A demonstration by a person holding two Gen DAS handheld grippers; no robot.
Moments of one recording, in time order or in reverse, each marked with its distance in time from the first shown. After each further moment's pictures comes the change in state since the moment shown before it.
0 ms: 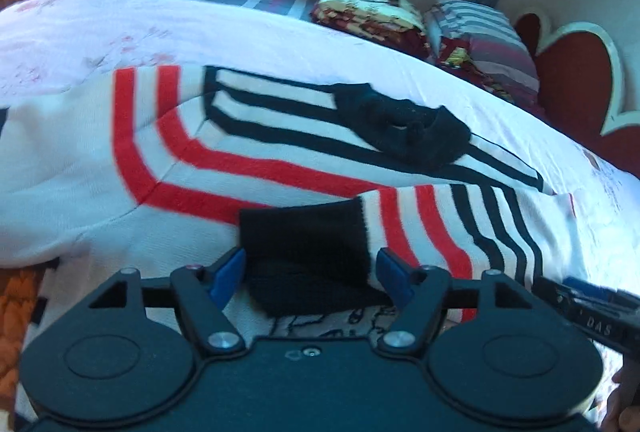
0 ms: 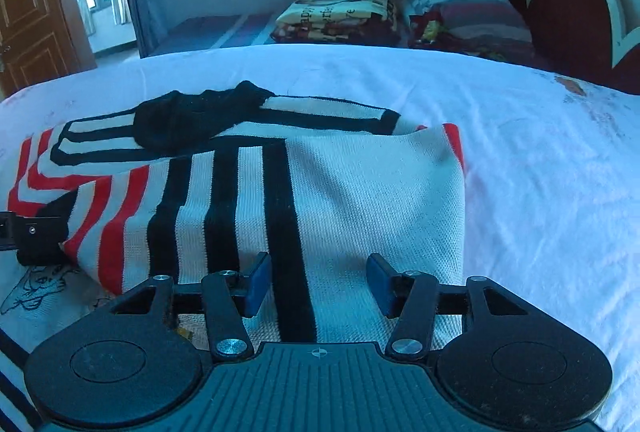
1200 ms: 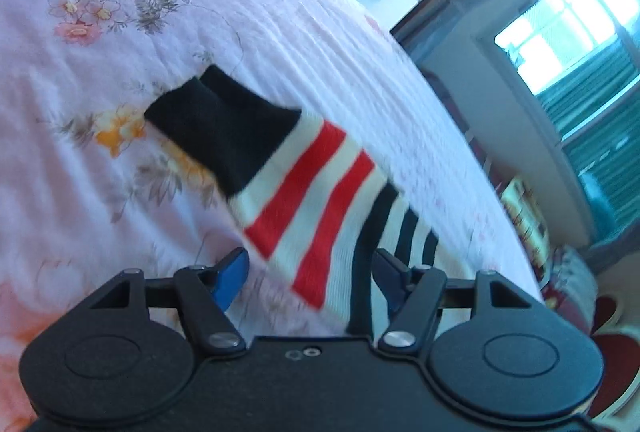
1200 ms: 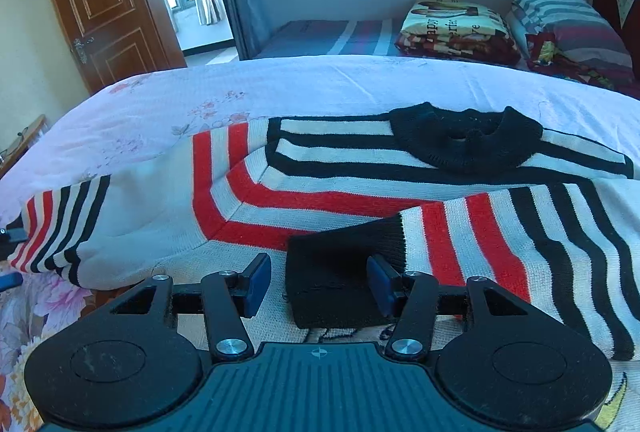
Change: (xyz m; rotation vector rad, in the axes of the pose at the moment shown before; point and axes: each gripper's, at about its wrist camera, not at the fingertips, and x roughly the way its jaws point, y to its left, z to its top) left arm -0.103 0.336 -0.014 -0.764 -0.269 0.133; right arm 0.021 0.207 0.006 -0.075 -0.016 0.237
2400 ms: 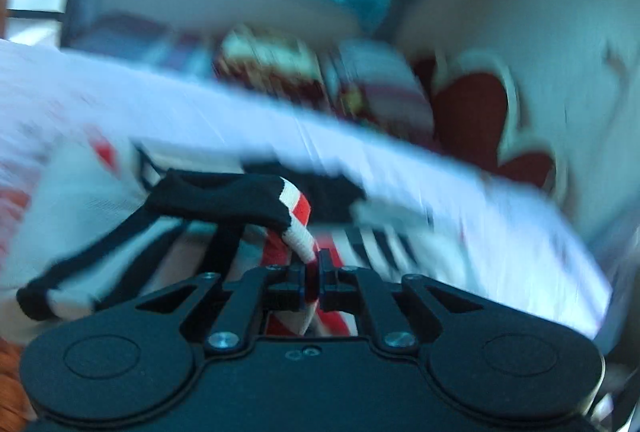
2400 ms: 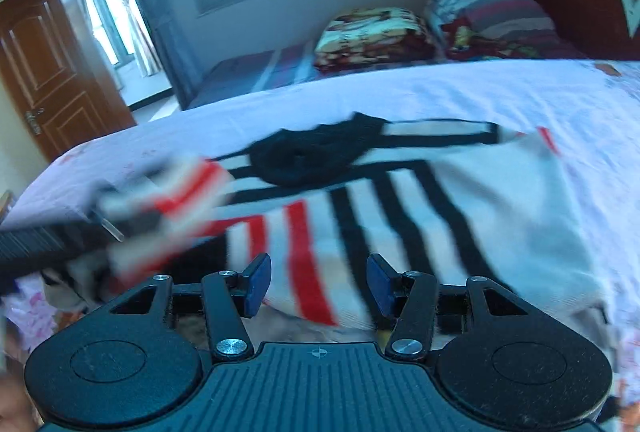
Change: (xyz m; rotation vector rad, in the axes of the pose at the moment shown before) left arm 0.011 -0.254 -0.223 0.858 0.307 -0.503; right arm -0.080 -0.109 -0.013 0.207 -0.085 -0.096
